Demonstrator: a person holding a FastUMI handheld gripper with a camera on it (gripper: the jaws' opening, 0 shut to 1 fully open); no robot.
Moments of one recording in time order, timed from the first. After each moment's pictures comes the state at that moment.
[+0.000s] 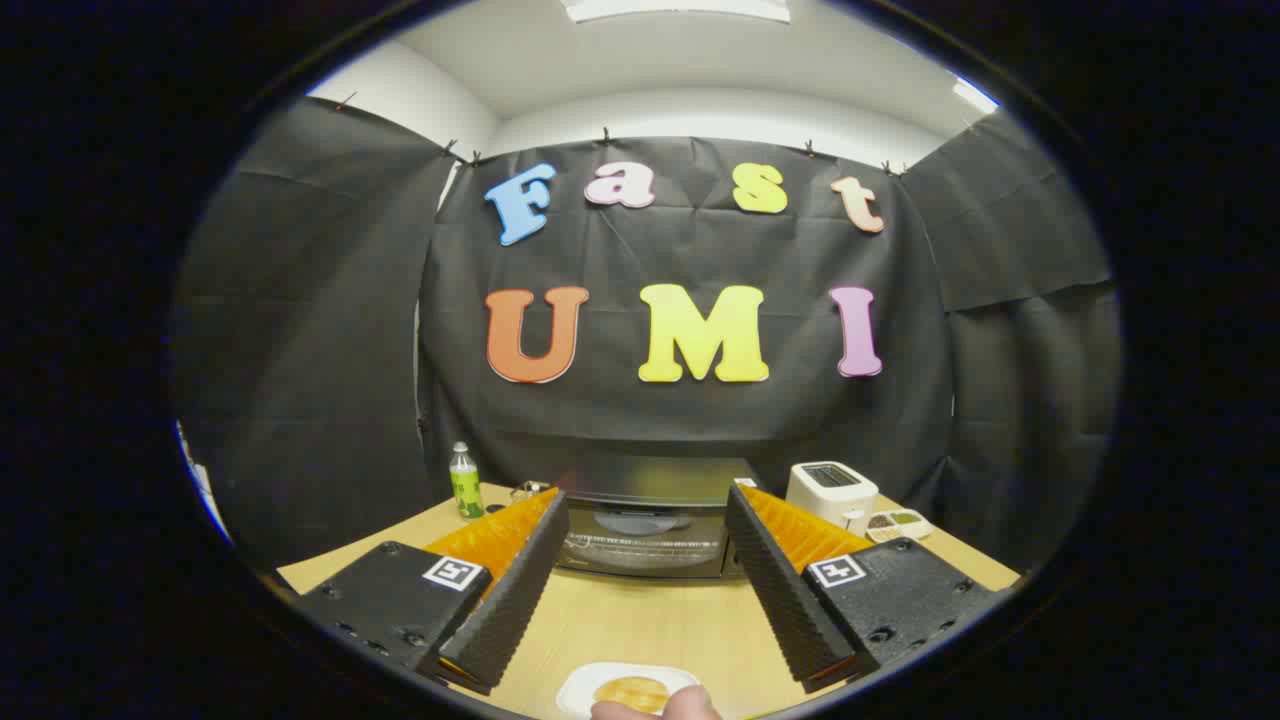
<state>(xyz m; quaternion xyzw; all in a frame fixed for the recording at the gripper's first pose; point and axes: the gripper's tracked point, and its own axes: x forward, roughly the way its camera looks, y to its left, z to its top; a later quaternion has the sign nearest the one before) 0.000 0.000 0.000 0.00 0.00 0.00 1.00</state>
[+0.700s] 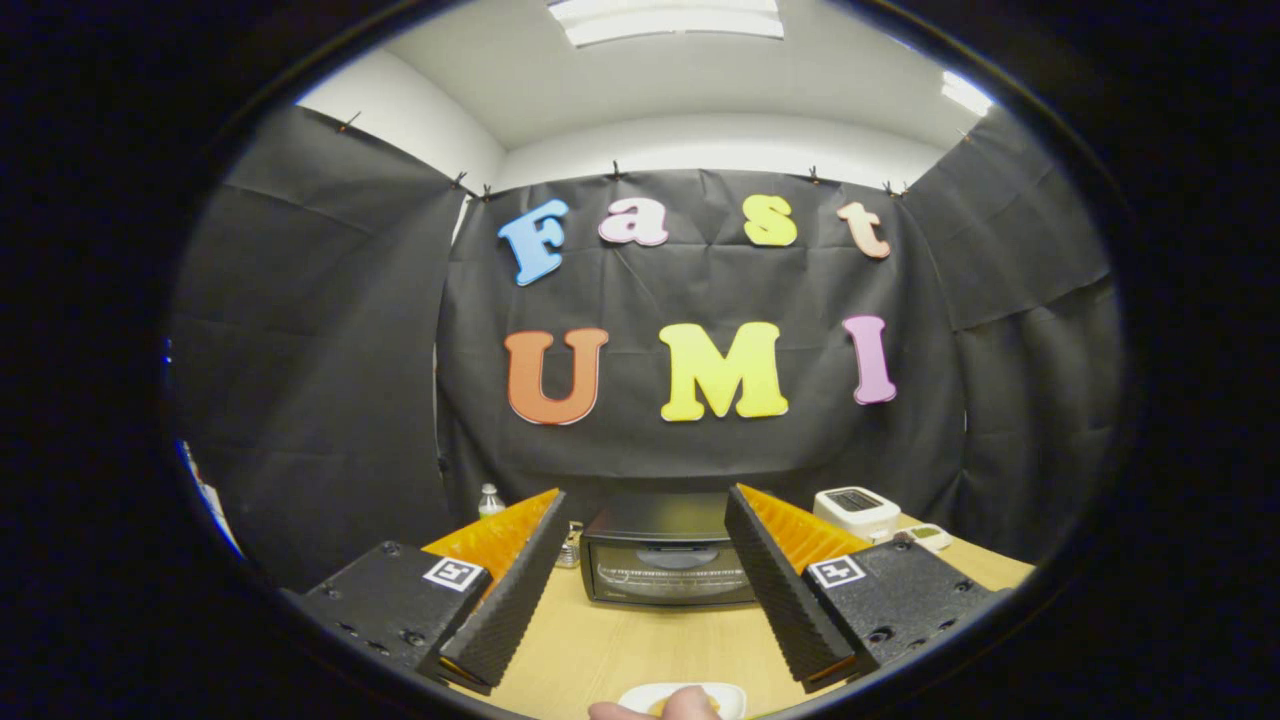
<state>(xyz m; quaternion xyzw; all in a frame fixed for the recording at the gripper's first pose) -0.012 0.040 0.040 0.02 -0.06 0.01 1.00</state>
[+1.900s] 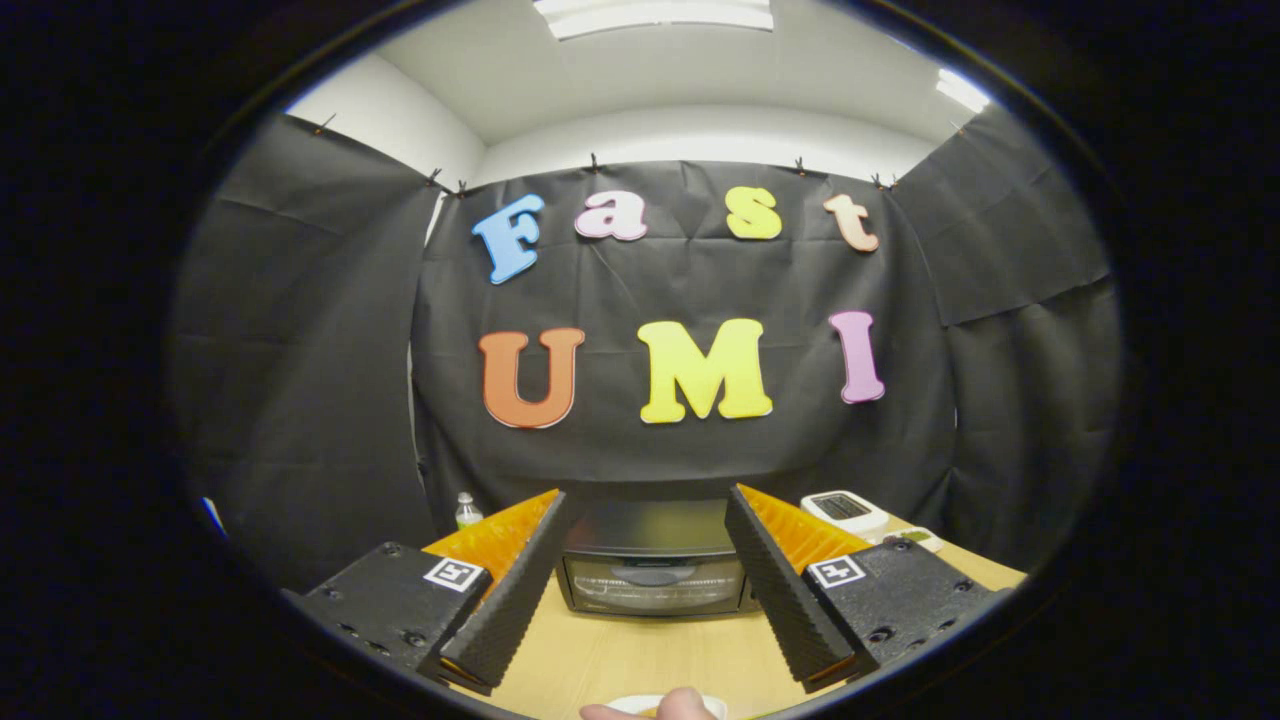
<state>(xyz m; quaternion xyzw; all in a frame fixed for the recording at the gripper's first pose) 0.030 0.016 0.070 0.02 -0.04 0.00 1.00</state>
